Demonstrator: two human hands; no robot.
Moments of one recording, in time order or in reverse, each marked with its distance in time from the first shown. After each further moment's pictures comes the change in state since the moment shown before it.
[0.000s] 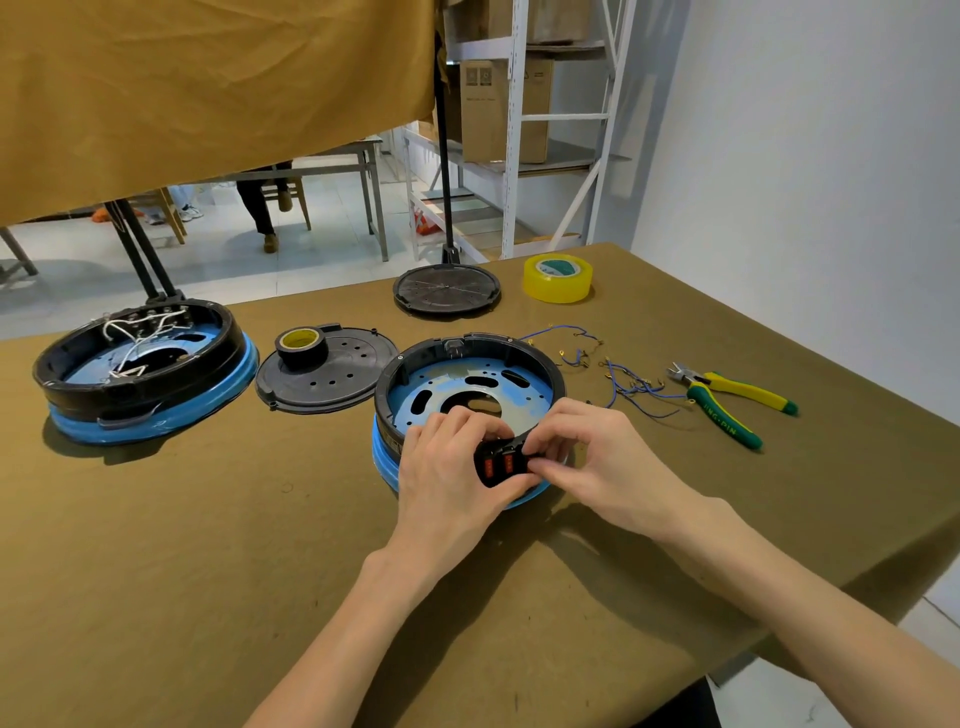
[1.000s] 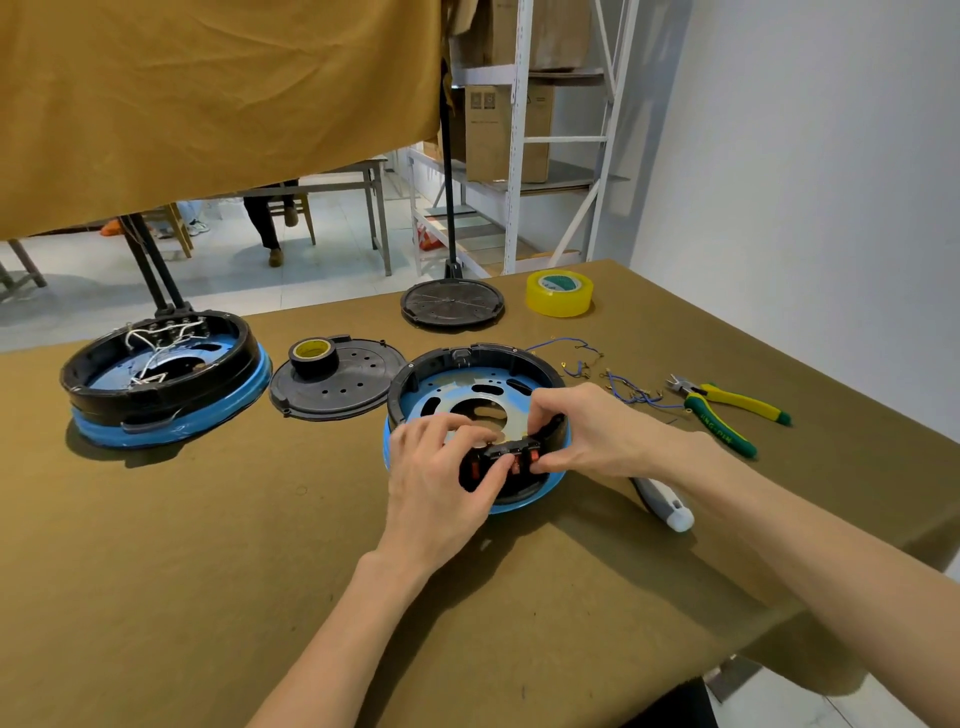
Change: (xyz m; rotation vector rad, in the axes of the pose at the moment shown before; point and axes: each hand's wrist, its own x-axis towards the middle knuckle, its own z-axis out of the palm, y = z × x) left_hand -0.009 -0.020 -0.004 0.001 0.095 0.022; right_hand 0.044 0.015 -0.020 -0.110 -0.294 -0.033
